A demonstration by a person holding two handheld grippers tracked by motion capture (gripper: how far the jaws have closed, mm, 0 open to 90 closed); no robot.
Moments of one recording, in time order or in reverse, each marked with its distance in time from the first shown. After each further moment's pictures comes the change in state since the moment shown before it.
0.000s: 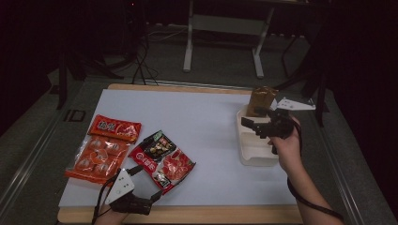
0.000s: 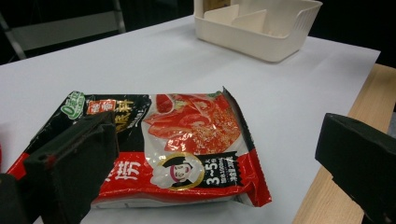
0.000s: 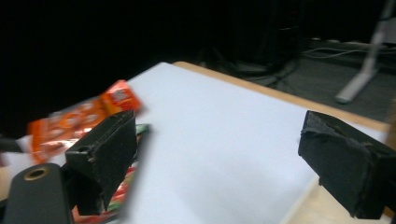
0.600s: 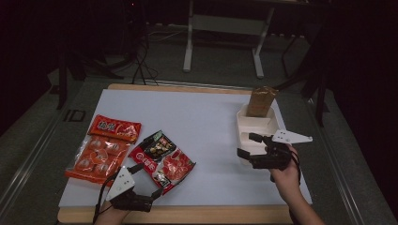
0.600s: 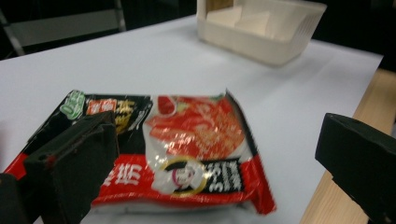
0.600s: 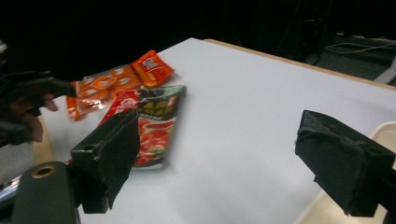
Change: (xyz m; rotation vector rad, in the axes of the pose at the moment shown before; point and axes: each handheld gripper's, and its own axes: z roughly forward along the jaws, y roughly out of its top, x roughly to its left) left arm 0.005 0.002 0.004 -0.021 -0.009 -0.045; right arm 0.049 -0.061 -0.021 0.027 0.053 -0.054
